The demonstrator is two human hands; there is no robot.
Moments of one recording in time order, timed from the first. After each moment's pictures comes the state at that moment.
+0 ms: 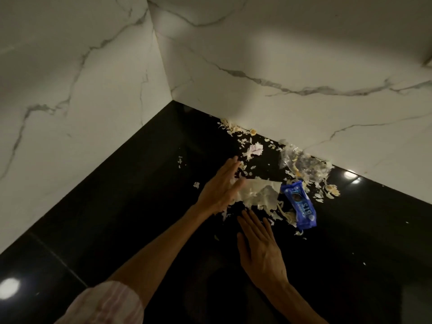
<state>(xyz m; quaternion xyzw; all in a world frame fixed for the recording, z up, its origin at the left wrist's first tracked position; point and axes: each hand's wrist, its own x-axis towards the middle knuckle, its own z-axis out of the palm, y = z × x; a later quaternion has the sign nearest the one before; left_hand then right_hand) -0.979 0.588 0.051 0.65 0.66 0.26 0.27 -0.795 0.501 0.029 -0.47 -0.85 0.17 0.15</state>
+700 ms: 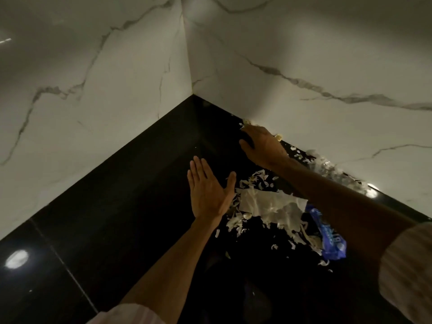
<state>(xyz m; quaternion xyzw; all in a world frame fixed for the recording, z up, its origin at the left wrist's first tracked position) -1.006 0.584 0.037 0.41 0.89 0.16 0.10 -0.916 0.754 0.085 -0.35 -0.91 0.18 0.13</state>
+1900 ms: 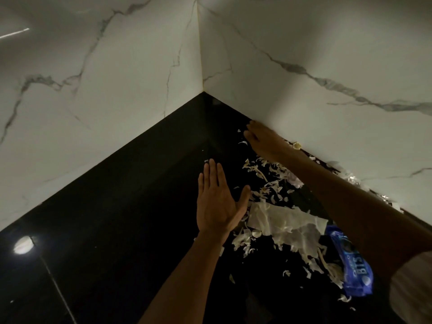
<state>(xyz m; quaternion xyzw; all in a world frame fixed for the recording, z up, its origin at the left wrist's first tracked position) -1.006 0.589 0.038 0.46 0.88 0.14 0.08 -0.961 0.793 0.074 -0.37 -0.90 0.24 0.04</state>
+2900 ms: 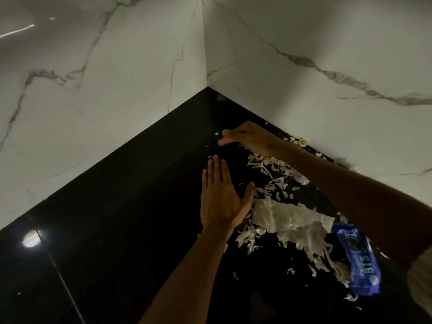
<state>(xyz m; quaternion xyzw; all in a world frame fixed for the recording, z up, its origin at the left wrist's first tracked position) -1.007 0.591 0.037 0.45 0.88 0.14 0.07 -0.992 0.782 0.074 -0.19 -0.85 0.49 0.02</state>
